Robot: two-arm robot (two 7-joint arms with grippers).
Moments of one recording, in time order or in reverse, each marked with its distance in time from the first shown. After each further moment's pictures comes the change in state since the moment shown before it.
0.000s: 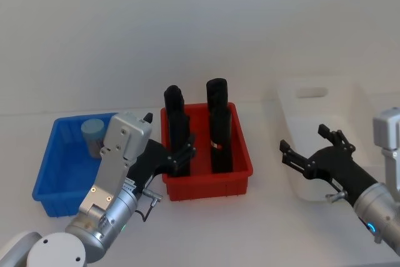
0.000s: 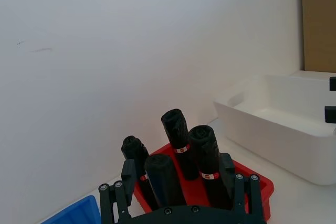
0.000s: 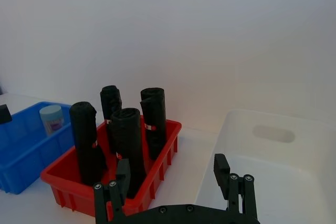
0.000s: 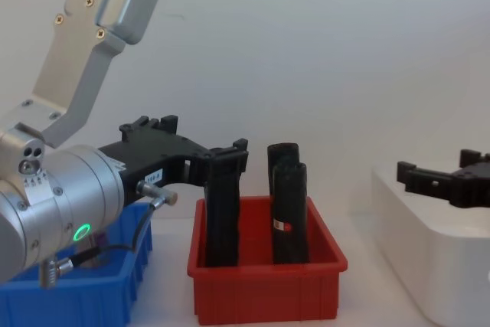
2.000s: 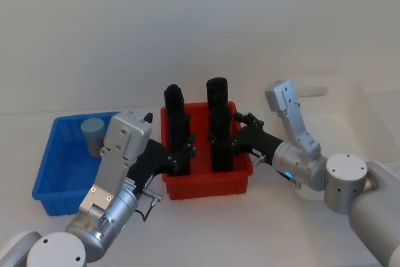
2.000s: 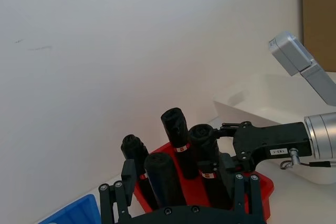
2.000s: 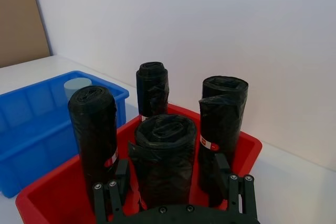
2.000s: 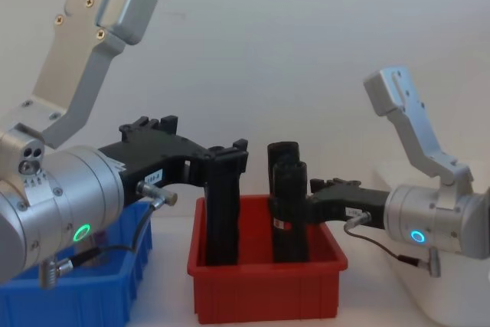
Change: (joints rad) left arm 0.000 0.000 0.000 0.000 0.000 0.000 0.000; right arm 0.702 -0.292 -0.106 1.119 -0.155 -0.303 0.360
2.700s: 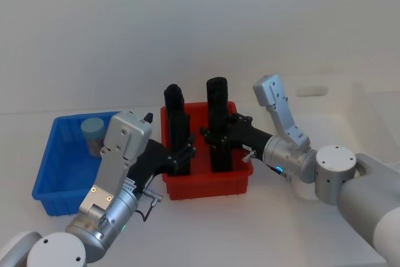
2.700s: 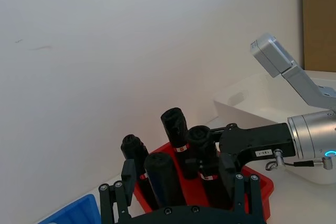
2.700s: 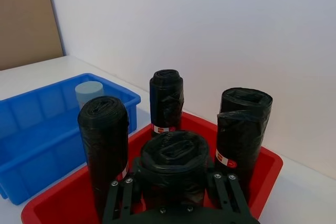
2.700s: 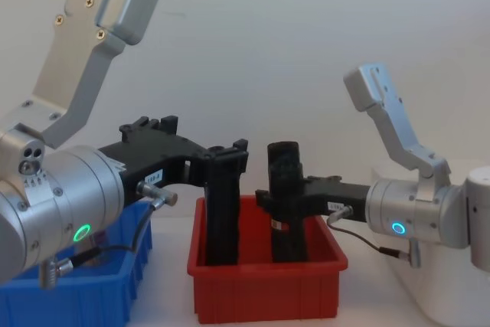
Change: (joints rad) left arm 0.000 0.000 0.000 0.000 0.000 0.000 0.000; right arm 0.161 -0.065 -0.008 0.289 -0.001 -0.122 0.055
